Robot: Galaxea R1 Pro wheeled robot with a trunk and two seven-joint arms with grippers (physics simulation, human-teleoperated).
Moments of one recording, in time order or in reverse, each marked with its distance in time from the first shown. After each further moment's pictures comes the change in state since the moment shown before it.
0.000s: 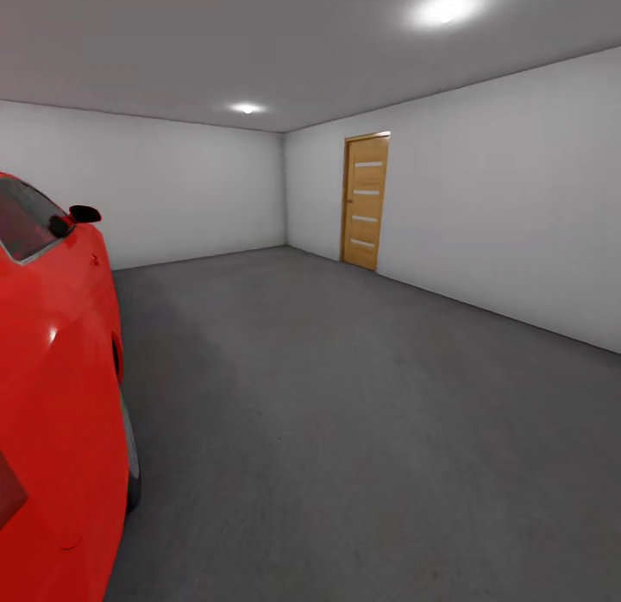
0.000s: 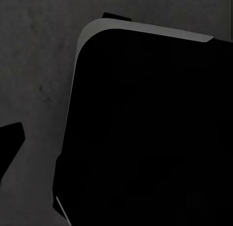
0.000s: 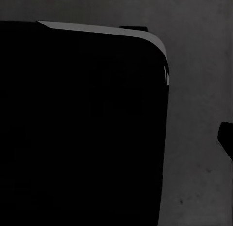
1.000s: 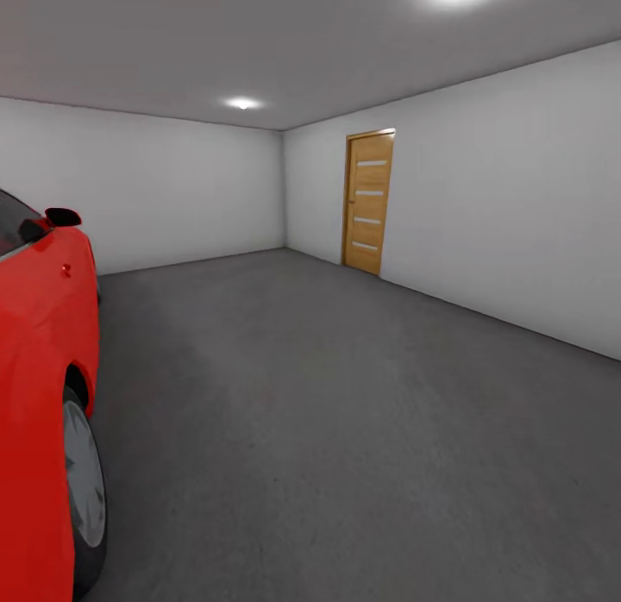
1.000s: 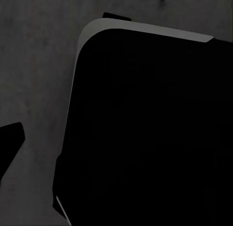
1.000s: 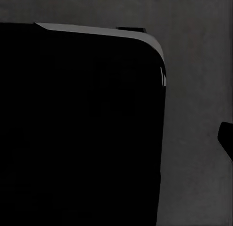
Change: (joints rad) left arm 0.000 0.000 0.000 0.000 0.001 0.000 0.000; right arm 0.000 -0.003 -0.002 0.000 -0.003 -0.004 -0.003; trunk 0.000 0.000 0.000
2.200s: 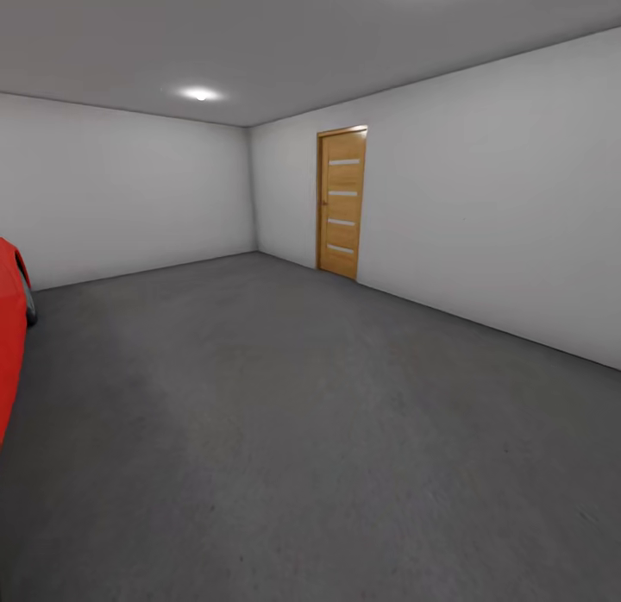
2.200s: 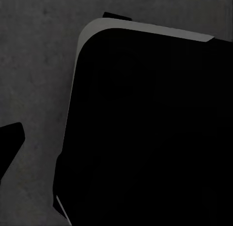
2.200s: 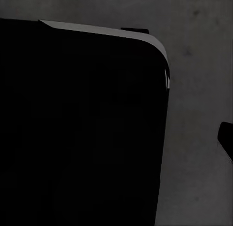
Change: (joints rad) left arm 0.000 0.000 0.000 0.000 0.000 0.001 0.001; right arm 0.000 0.003 0.001 0.000 0.034 -0.001 0.000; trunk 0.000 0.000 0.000
